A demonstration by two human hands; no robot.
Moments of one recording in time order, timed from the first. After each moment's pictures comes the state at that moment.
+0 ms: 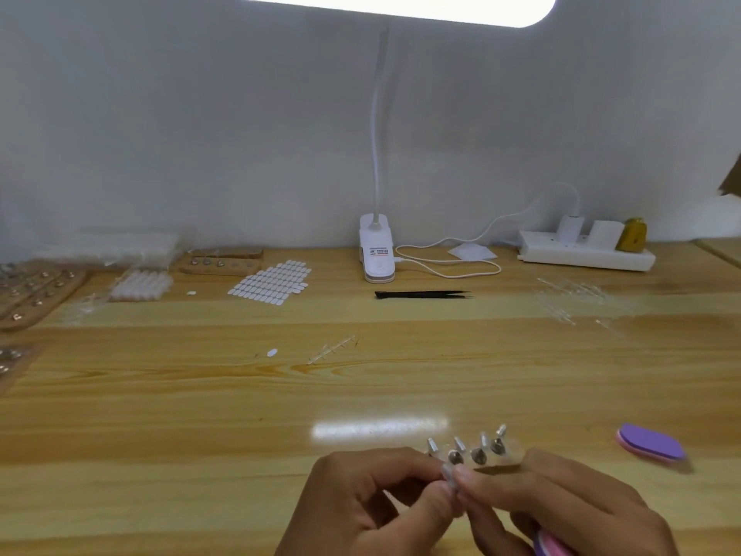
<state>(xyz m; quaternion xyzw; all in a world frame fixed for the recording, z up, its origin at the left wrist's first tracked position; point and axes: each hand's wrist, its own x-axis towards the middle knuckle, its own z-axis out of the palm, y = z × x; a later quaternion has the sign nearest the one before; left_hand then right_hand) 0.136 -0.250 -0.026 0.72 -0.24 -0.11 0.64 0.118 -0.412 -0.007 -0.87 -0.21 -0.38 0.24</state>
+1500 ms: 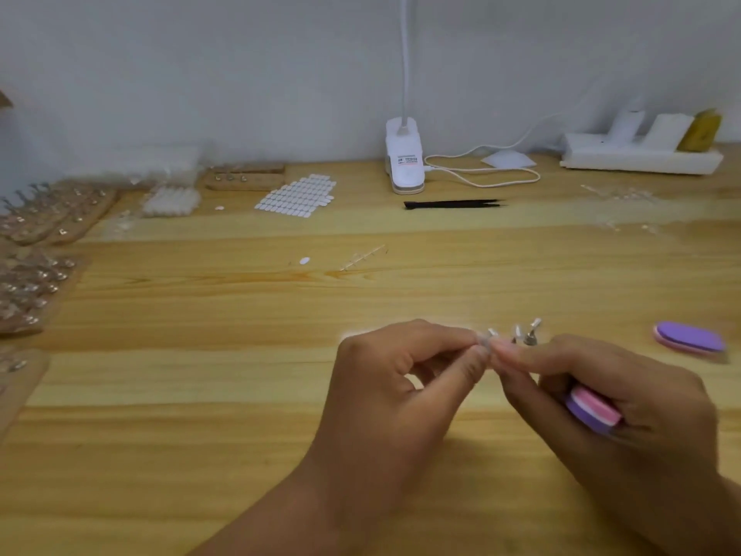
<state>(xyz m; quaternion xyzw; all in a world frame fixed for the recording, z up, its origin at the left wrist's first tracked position) 0.125 -0.255 -0.020 0.76 -0.24 0.09 0.59 0.098 -0.426 -0.036 -0.84 -0.22 -0.37 0.33</state>
